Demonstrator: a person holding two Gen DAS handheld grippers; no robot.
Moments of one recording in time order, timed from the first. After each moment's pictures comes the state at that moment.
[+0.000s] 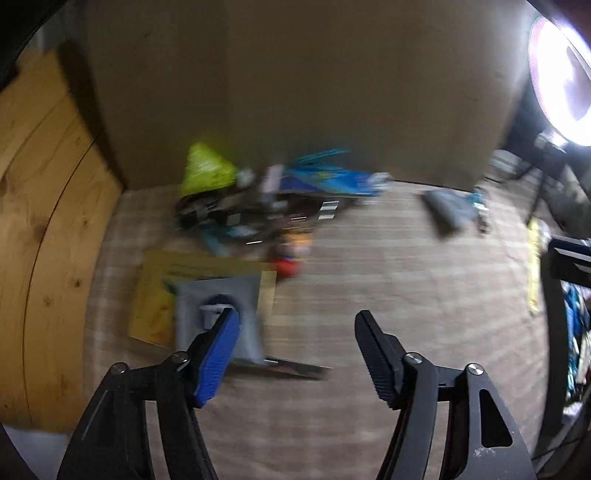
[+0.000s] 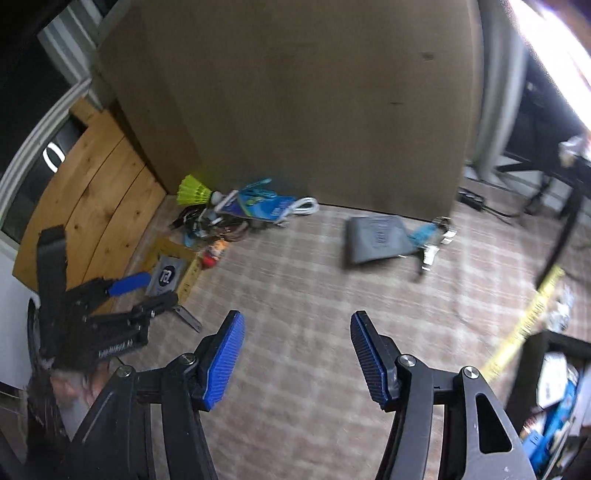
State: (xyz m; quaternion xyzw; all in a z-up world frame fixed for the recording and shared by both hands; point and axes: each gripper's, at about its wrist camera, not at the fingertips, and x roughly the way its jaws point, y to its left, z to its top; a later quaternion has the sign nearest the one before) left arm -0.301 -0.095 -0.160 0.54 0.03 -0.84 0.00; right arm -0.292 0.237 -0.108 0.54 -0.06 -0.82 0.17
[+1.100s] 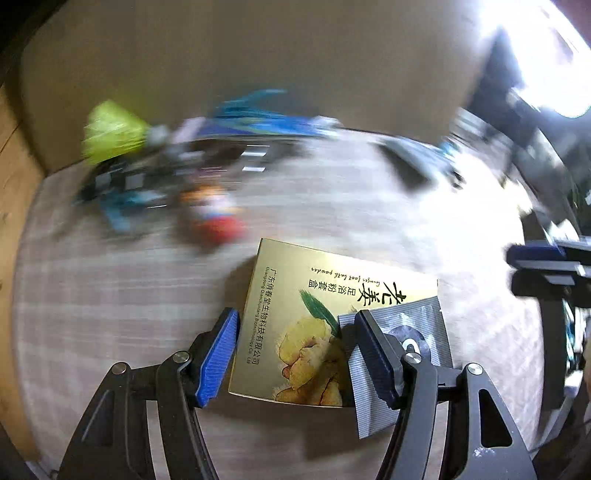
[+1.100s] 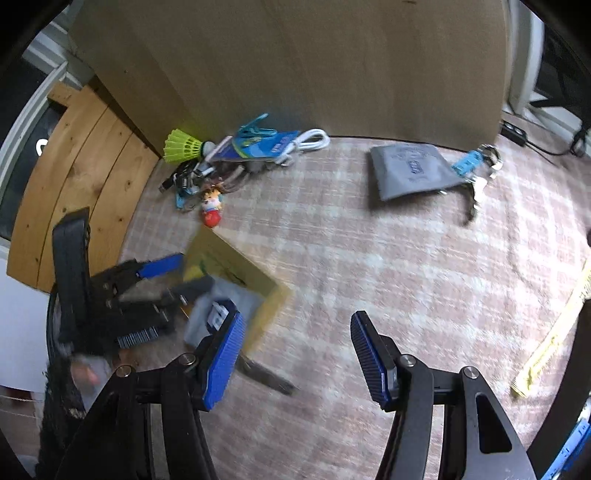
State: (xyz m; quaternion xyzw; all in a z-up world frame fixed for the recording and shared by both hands) left arm -0.296 -0.021 -0.224 0.56 0.03 -0.82 -0.12; right arm -0.287 0.238 -0.173 0.60 -0.10 -0.77 0.18
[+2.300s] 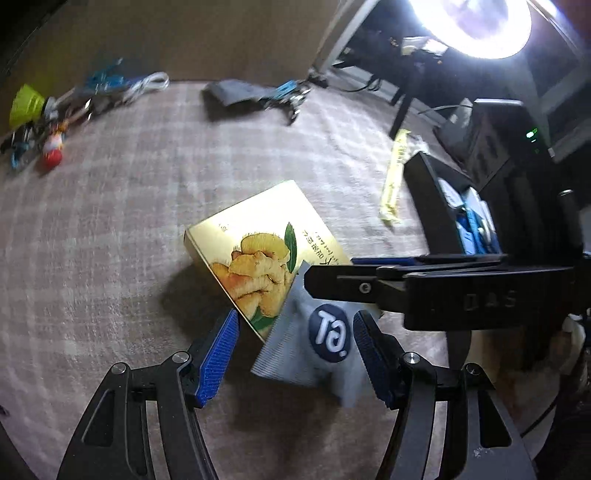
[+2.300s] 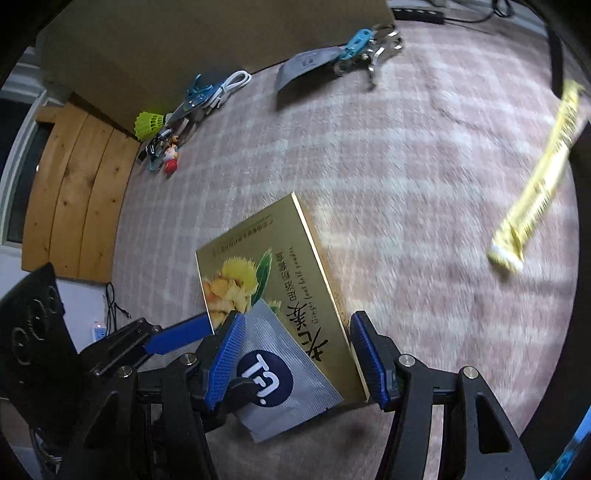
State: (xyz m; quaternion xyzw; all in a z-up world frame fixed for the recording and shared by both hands) left arm -0.211 0.112 -0.196 0.57 0.10 -0.79 -0.19; right arm -0.223 0.326 -0.222 0.64 -0.19 -0.72 0.18
